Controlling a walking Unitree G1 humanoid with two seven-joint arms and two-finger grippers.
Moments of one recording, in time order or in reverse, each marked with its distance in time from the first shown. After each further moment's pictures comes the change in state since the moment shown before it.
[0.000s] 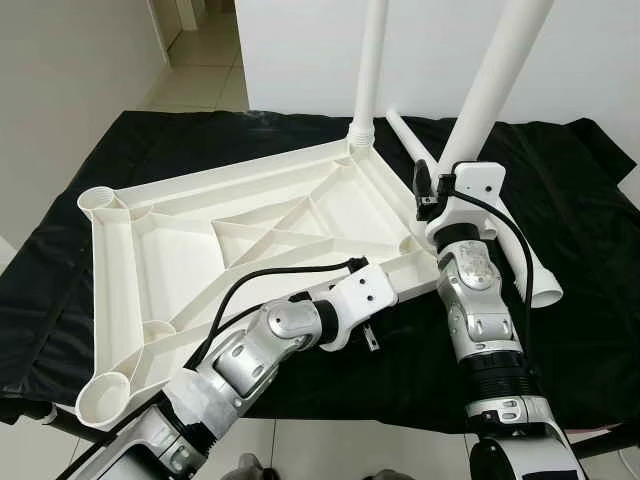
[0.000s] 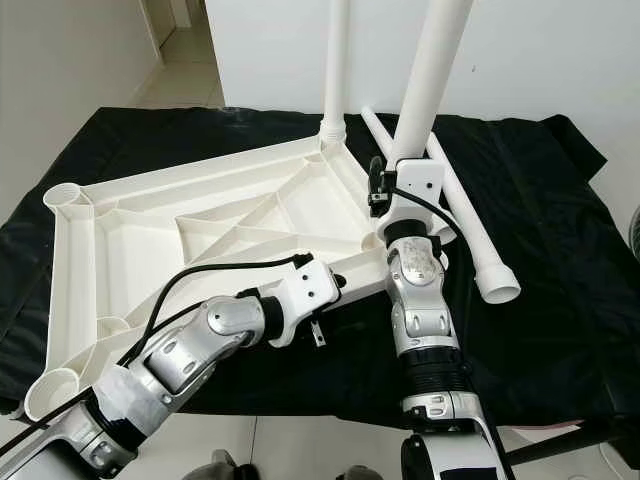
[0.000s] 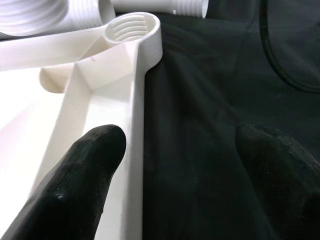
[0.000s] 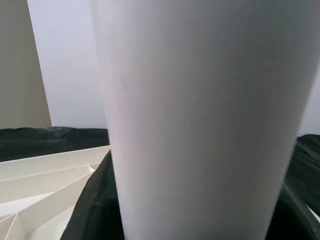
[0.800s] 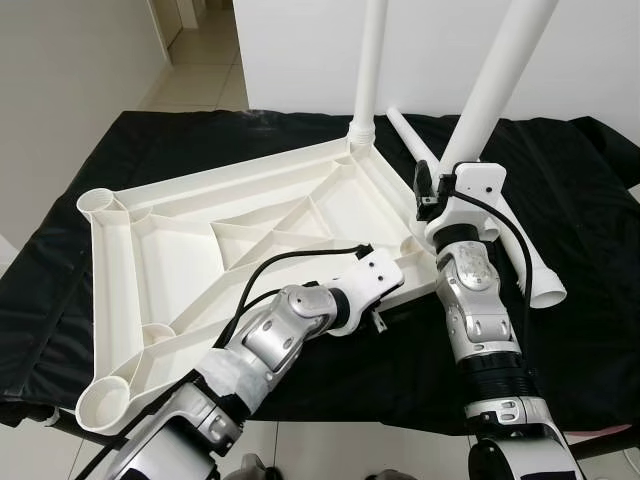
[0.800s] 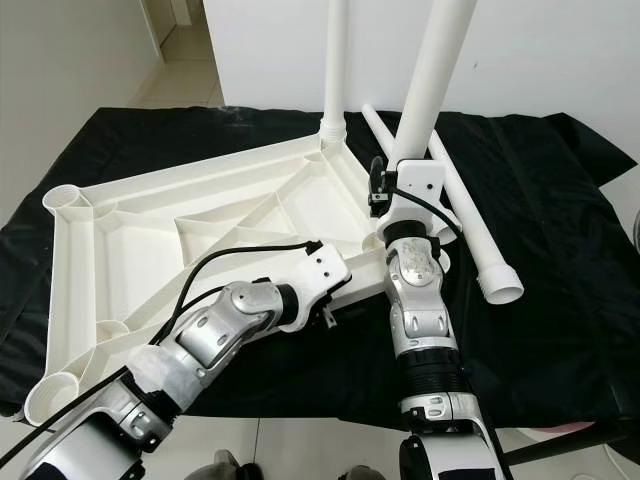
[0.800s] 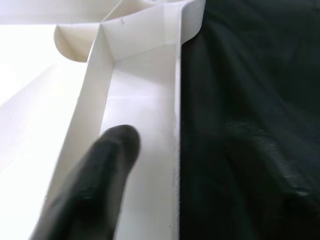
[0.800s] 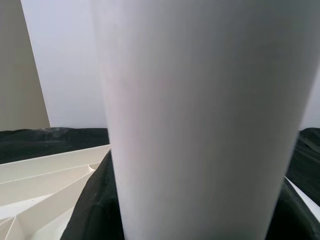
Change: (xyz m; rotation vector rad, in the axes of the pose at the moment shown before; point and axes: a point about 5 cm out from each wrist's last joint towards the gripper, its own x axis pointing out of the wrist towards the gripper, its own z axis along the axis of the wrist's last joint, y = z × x) left arm 0.020 0.020 -0.005 -0.084 0.121 0.066; right arm -0.001 0.002 0.000 0.009 0.000 -0.012
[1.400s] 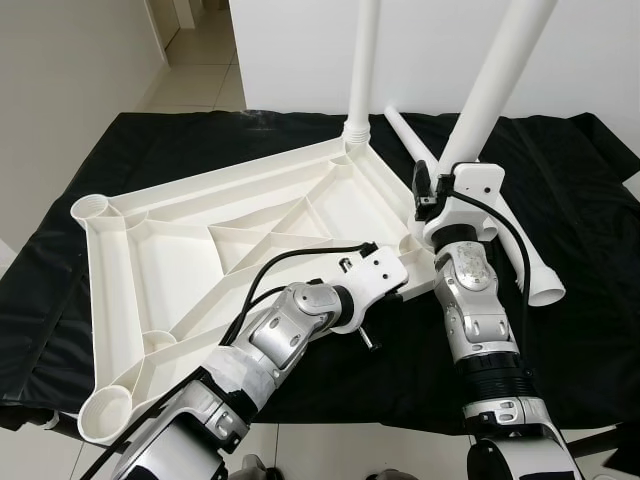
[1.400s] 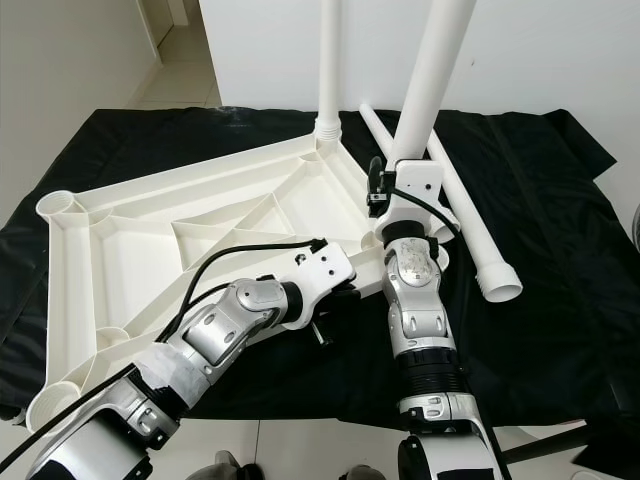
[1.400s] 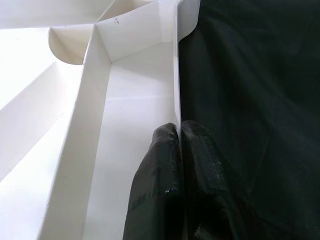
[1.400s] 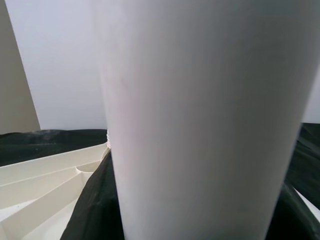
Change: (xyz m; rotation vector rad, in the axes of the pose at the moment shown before) left arm 0.000 0.003 0.000 0.031 0.020 0.021; right arm 0.000 0.001 0.000 0.004 0.001 -0.008
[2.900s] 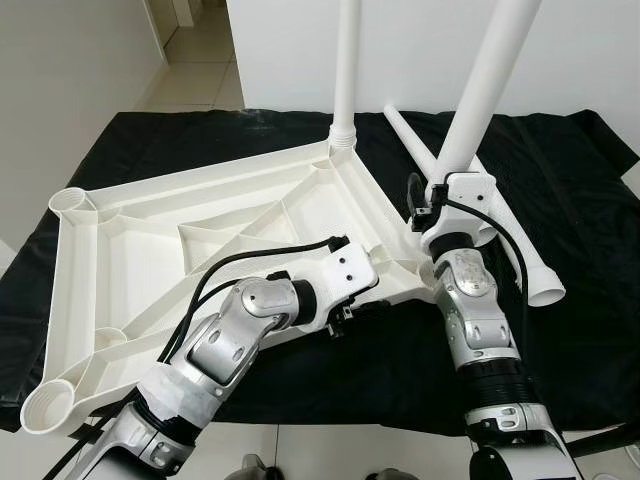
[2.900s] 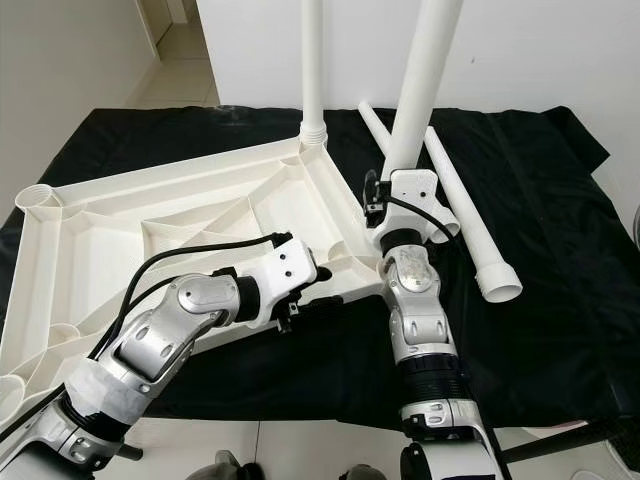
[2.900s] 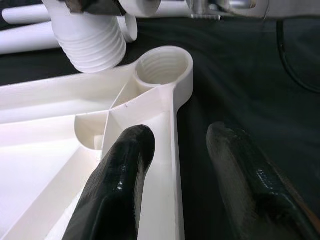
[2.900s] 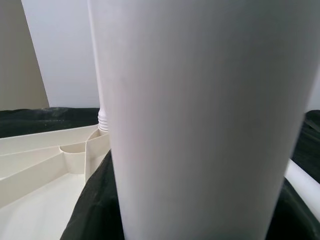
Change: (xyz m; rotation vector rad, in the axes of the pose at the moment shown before) left arm -0.056 0.005 0.015 0.144 -0.129 -0.060; right arm -0.006 0.000 -0.009 -0.019 0.063 0.060
